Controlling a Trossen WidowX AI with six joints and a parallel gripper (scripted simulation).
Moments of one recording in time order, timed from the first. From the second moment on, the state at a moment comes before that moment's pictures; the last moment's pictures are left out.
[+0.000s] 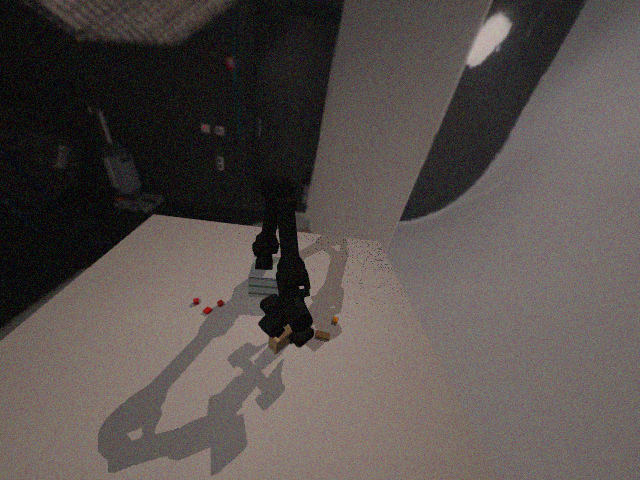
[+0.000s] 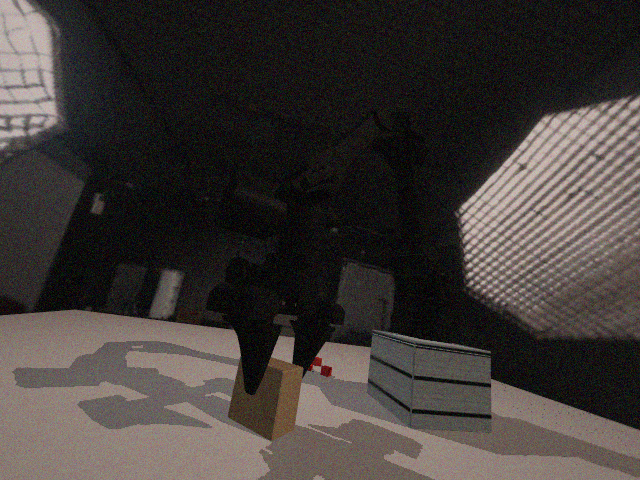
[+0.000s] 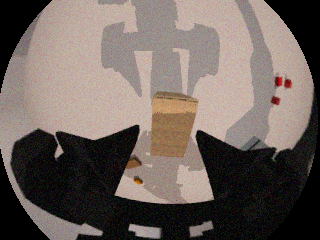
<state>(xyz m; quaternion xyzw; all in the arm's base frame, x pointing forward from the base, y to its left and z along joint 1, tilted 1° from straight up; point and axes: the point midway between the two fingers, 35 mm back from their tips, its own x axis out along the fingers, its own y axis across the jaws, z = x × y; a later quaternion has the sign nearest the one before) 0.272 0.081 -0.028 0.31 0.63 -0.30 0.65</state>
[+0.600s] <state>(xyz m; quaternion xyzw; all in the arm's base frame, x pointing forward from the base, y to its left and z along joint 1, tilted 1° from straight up) 0.275 0.082 0.070 0.31 0.63 -0.30 0.65</state>
